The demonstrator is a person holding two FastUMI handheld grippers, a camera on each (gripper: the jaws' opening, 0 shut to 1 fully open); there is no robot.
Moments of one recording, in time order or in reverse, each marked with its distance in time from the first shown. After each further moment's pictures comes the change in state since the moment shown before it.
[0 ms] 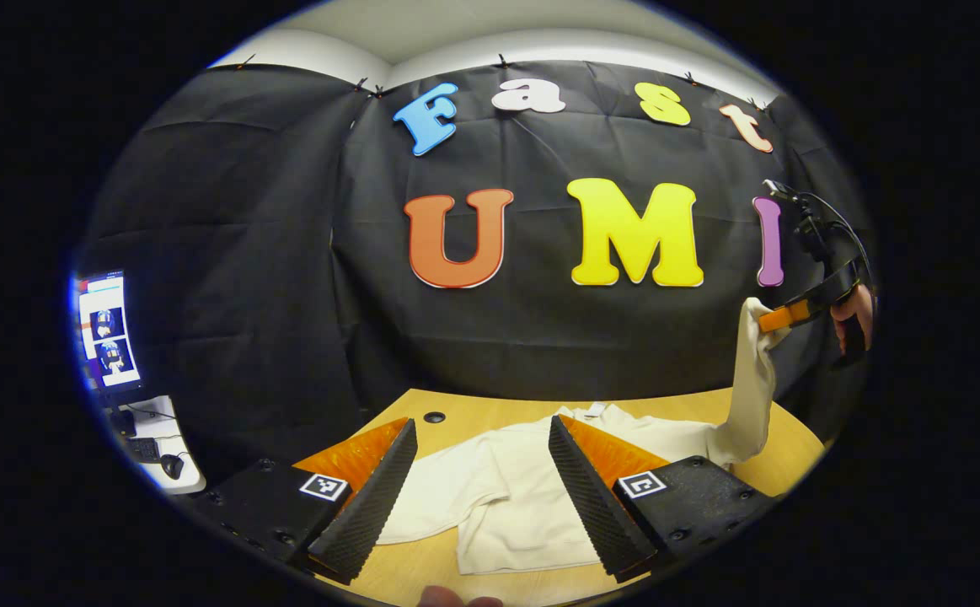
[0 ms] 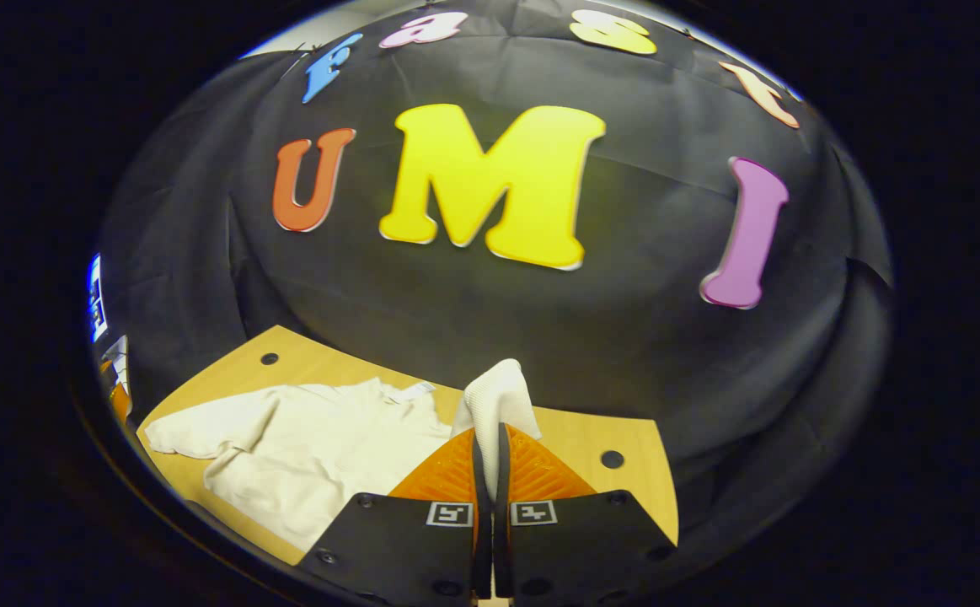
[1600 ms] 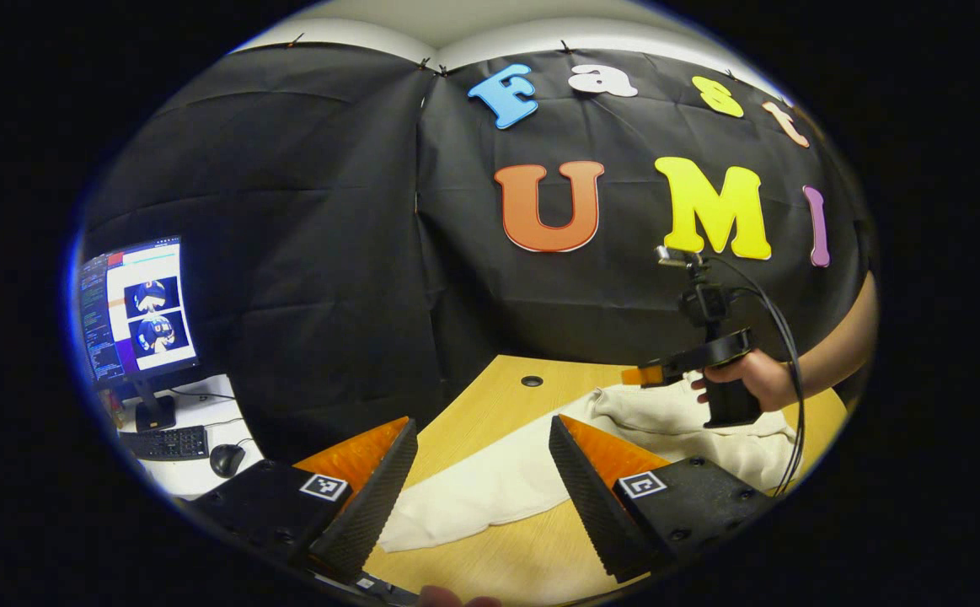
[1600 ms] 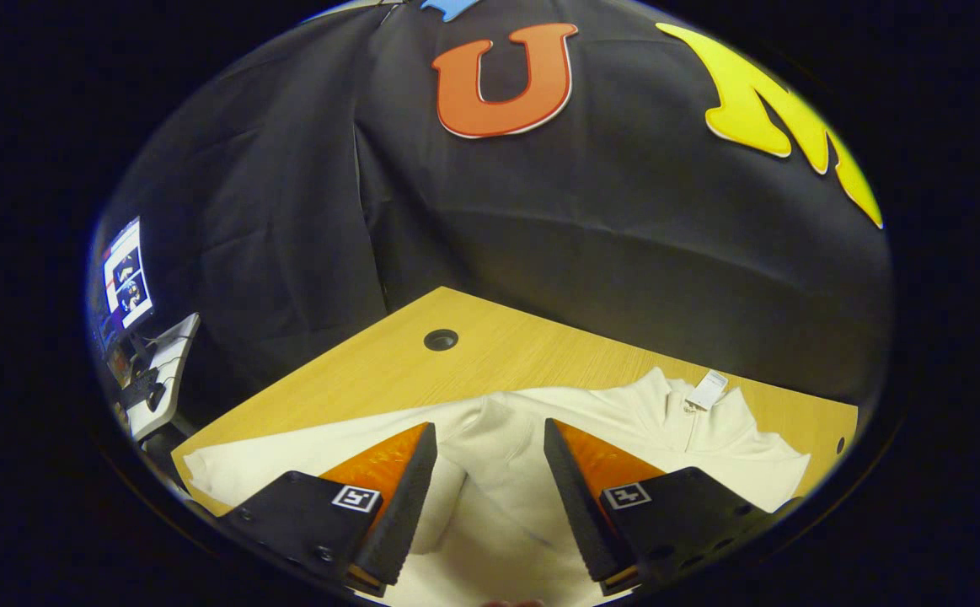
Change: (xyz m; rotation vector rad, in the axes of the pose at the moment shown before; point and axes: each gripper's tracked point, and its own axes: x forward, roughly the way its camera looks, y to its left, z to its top) left arm -0.029 0.146 -0.066 0.007 0.098 0.151; right arm 0.142 0.357 -0.081 -0.007 0.120 0.419
